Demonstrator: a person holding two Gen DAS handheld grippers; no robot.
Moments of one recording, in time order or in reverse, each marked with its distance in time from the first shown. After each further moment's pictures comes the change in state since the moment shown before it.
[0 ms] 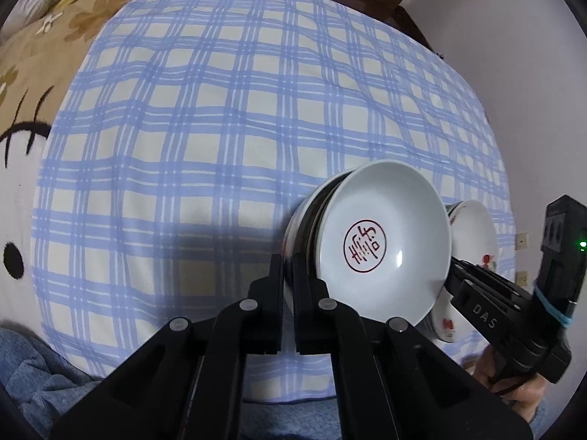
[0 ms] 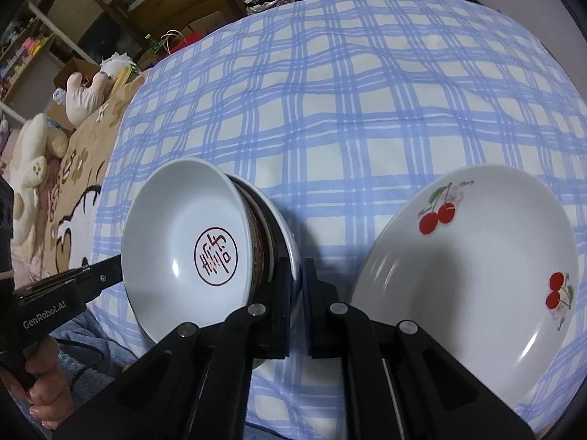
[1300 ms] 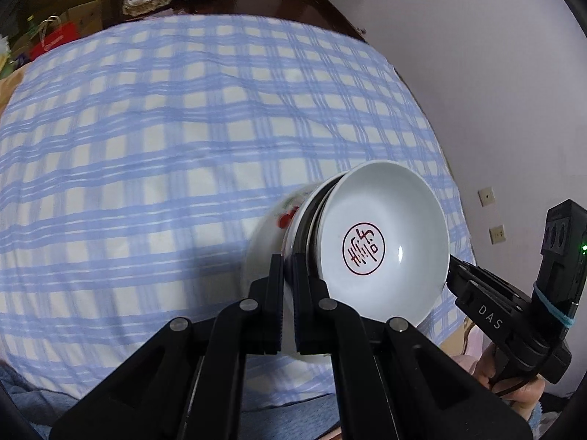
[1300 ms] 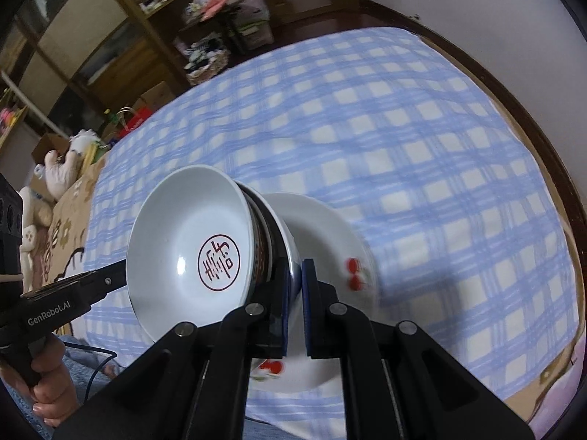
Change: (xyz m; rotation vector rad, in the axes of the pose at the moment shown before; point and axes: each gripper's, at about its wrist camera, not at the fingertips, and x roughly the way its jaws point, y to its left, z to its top) left arm 0.017 -0.179 -0.015 0.242 -0.004 -0.103; right arm -0.114 -0.148 -0.033 0.195 -0.185 -0.103
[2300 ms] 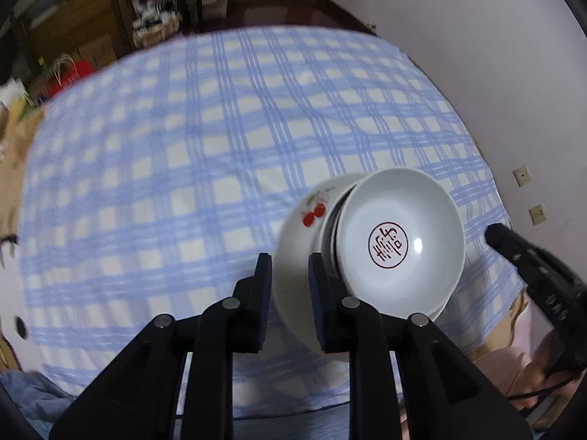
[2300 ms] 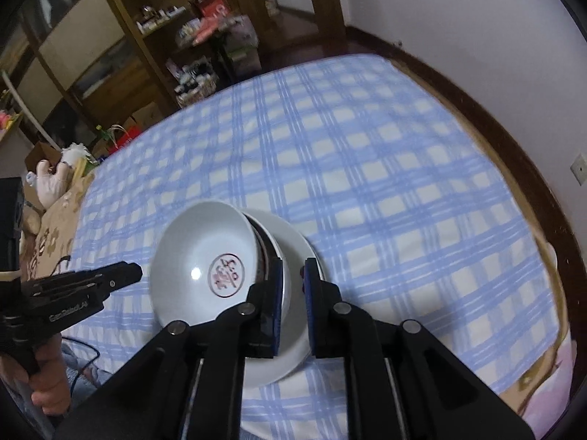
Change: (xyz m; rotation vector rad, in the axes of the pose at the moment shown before) left arm -0.014 -0.015 -0.013 0.108 -0.065 0.197; right arm -0.051 -0.014 -0.017 -0.040 -0.156 -0.042
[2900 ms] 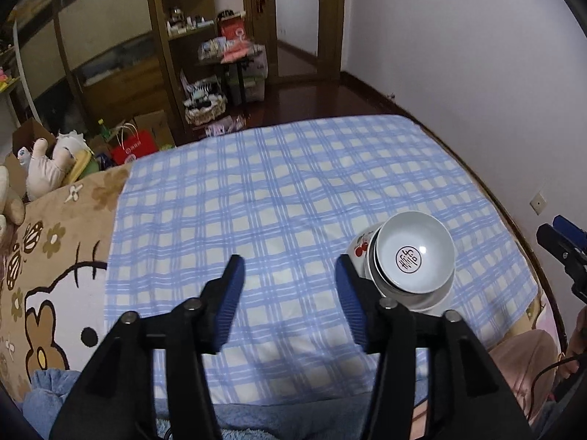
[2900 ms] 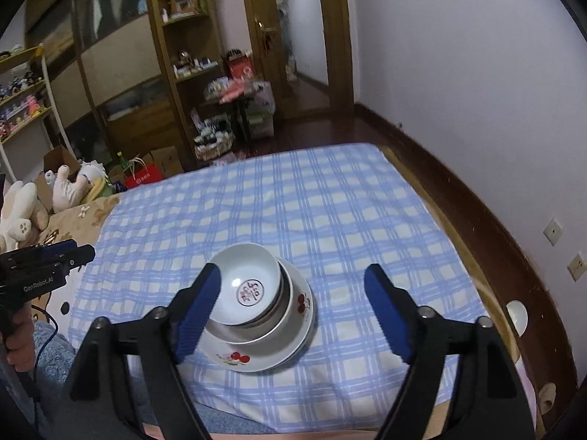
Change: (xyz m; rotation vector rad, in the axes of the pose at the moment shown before) left arm -0.135 0.030 -0.054 0.033 -0.331 0.156; right arm -0.119 0.030 -0.027 -0.132 -0.283 -0.033
